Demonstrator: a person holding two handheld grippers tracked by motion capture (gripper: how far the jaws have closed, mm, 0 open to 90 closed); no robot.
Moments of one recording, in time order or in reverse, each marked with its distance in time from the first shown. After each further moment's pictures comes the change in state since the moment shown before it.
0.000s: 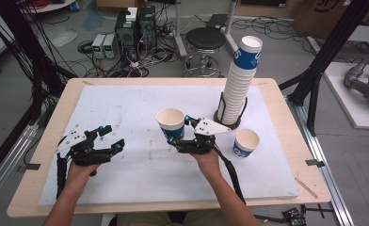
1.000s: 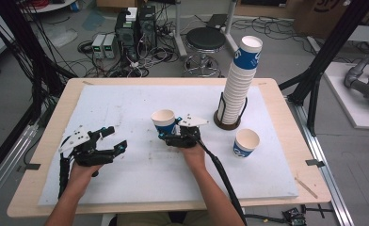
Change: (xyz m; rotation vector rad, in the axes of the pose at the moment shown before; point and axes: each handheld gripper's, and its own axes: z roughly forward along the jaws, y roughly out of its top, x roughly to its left) left arm -0.002 -0.003 0.005 0.020 -0.012 0.005; right arm -0.017 -0.035 0.060 0.185 -0.094 0.124
